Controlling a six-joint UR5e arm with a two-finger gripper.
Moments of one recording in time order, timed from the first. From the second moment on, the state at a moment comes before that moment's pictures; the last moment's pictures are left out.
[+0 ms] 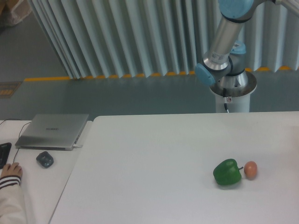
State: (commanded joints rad) arm 2.90 -1.97 -1.54 -1.23 1.83 2.16
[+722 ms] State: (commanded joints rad) arm 2.78 -1.90 -1.45 -1.47 1.66 1.97
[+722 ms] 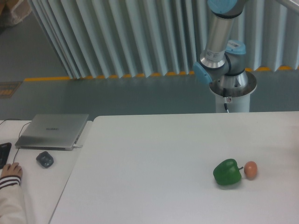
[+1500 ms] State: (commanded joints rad) arm 2.54 -1.86 -1.43 -1.48 1.41 1.44
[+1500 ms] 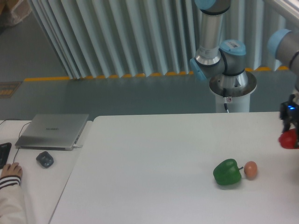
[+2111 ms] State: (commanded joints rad) arm 2.37 -1.93 -1.45 -1.16 1.55 1.09
